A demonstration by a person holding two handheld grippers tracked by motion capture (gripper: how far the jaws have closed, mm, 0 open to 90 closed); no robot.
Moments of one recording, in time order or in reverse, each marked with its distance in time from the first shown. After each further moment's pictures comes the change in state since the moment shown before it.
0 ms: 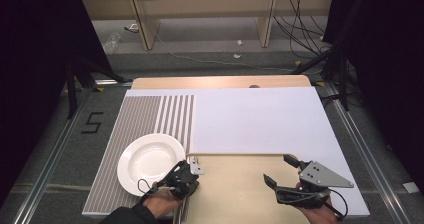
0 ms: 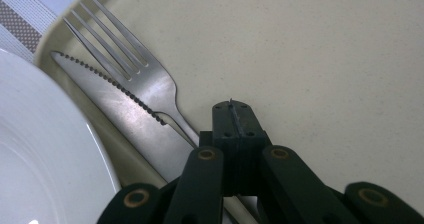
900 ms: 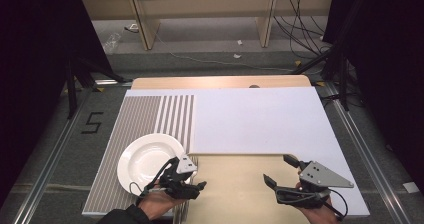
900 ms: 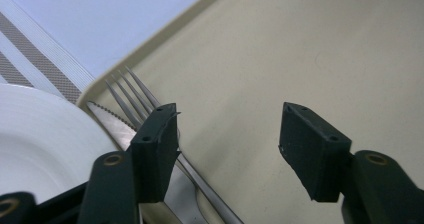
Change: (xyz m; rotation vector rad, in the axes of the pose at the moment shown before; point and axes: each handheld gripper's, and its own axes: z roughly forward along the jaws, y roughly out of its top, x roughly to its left) left arm 0.005 -0.004 -0.032 -0.265 -0.040 -0.067; right arm 0.000 0.000 0.000 0.000 0.002 0.000
